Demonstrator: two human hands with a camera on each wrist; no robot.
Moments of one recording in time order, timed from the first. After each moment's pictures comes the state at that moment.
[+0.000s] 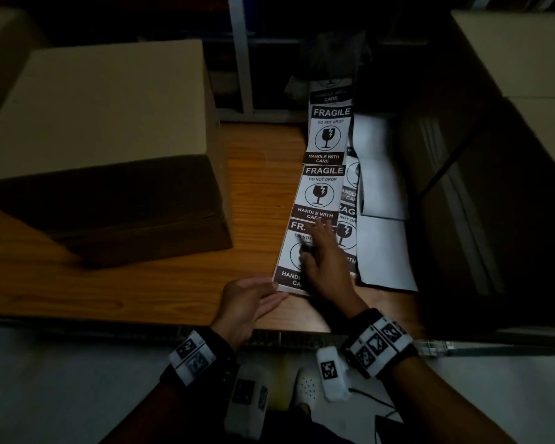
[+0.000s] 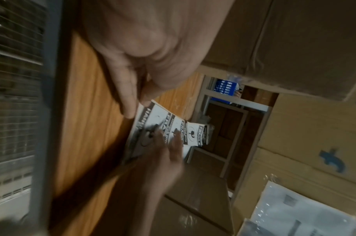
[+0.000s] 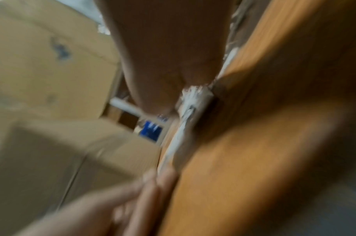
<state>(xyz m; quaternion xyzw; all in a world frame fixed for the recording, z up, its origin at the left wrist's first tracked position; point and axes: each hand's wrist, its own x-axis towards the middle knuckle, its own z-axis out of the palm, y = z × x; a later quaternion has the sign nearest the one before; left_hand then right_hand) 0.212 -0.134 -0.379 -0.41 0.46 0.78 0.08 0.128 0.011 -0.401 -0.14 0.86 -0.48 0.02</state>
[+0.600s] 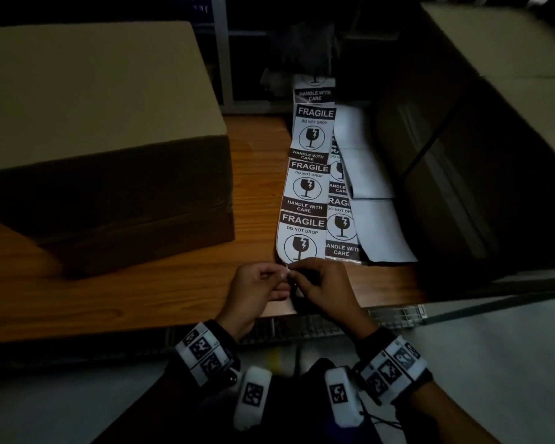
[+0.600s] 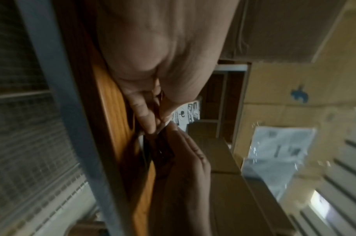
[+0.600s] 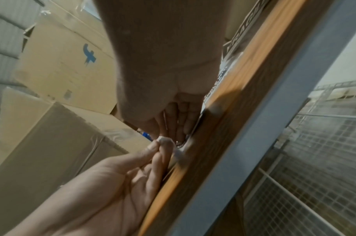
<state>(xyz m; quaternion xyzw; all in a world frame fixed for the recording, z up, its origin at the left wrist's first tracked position) 0.221 -0.158 -0.388 -0.20 0.61 0.76 0.13 0.194 -0.003 -0.395 -0.14 0.87 -0.48 0.04</state>
